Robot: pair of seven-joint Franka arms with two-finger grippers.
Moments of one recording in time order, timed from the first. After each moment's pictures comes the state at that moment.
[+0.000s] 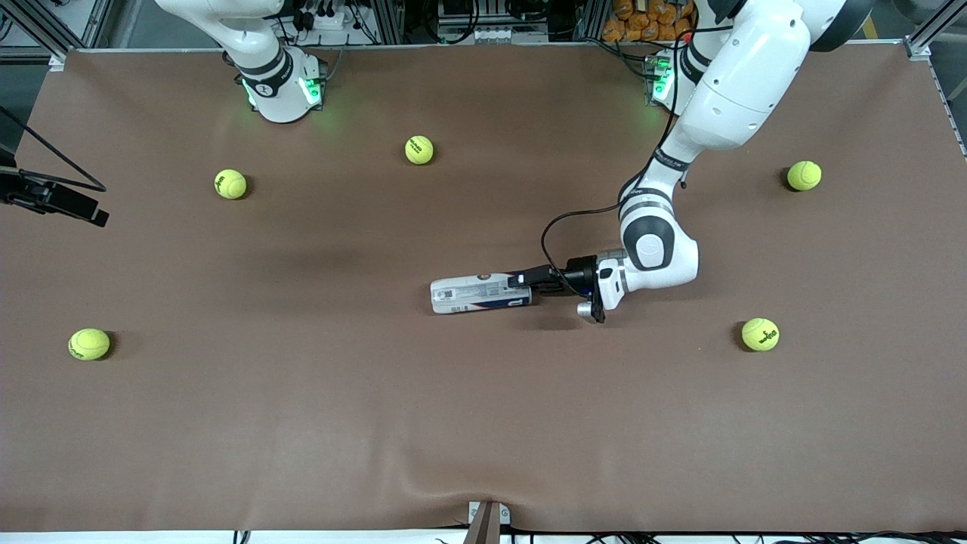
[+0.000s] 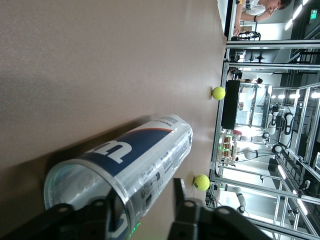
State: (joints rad) left arm -0.30 0.72 -0.18 -1.88 -1.71 2.21 0.93; right arm -0.03 0.07 -0.07 -1.49 0.04 1.49 0.14
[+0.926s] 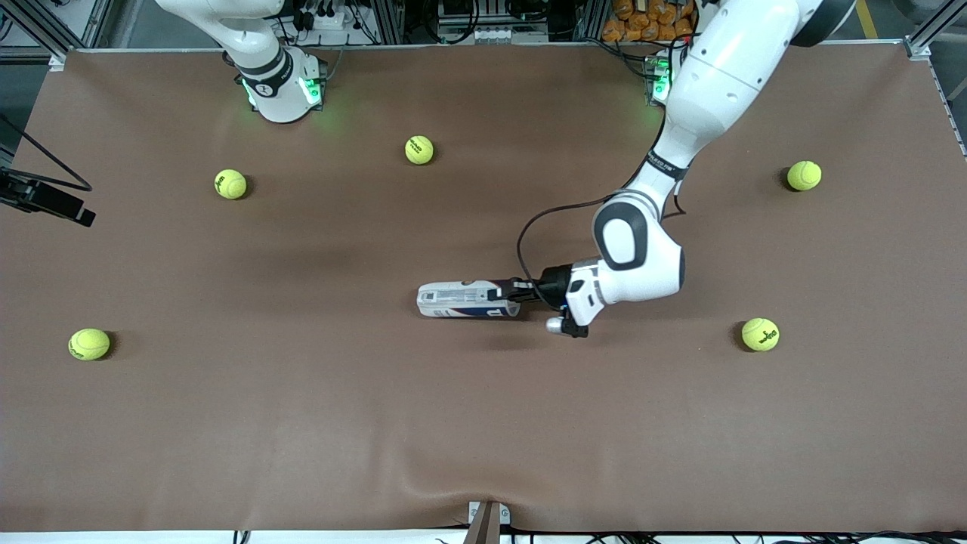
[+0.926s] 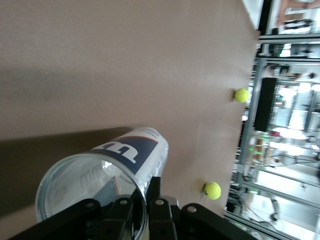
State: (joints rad) left arm -0.42 0.68 -0.18 -1.64 -1.29 2.37 0.36; right arm -0.04 0.07 -0.07 -1.48 0.04 1.49 0.14
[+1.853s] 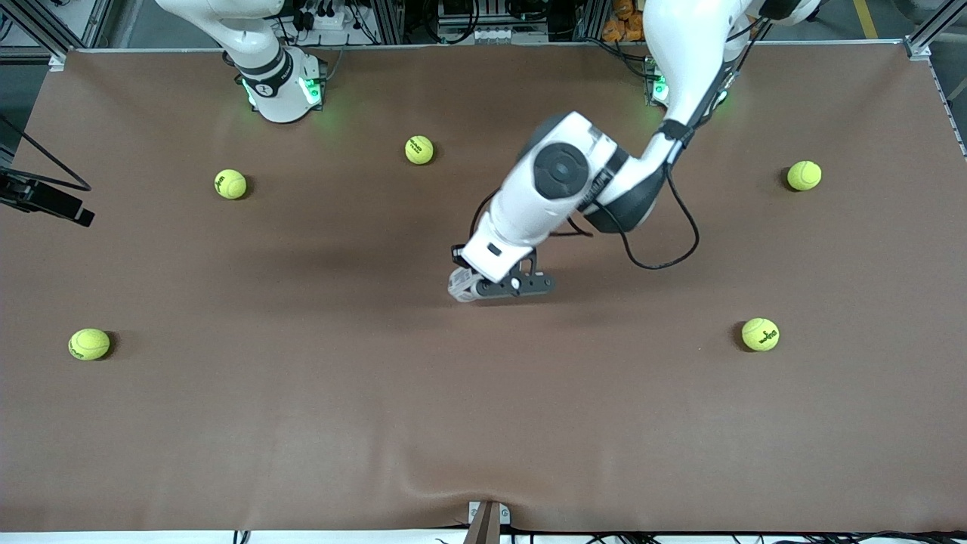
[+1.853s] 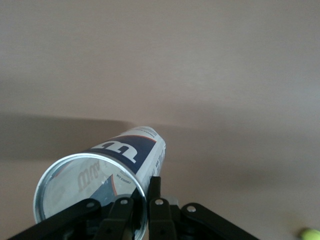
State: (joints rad) left arm -0.60 0.61 -0.18 -1.33 -0.11 2.09 -0.86; right arm -0.04 0.07 -0.08 -1.48 0.04 1.49 0.14
